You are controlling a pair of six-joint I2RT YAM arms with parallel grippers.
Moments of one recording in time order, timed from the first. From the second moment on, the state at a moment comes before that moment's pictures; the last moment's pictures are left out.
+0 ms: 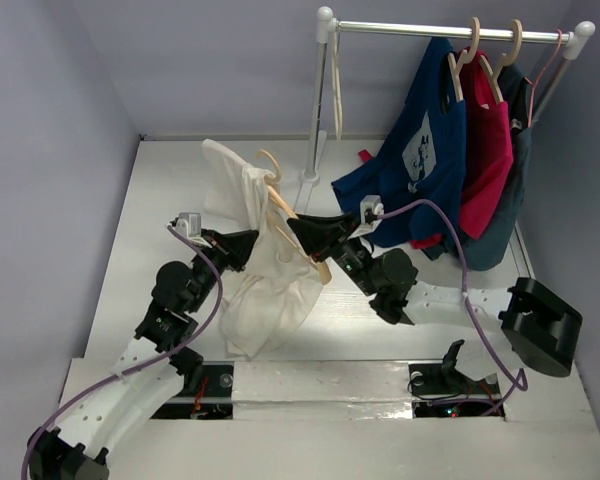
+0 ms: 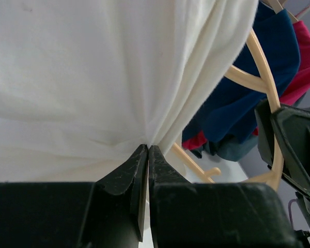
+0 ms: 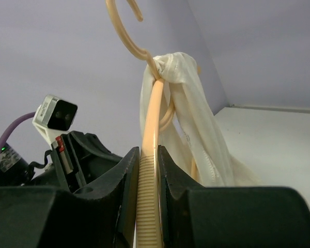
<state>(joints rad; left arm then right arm) -0.50 0.54 0.36 0.27 0.02 -0.63 1.02 1.35 0.63 1.20 0.22 0.41</state>
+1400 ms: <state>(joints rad) -0.51 0.82 0.65 0.37 -0.22 -0.98 1.01 1.32 0.51 1.24 0.16 0.44</state>
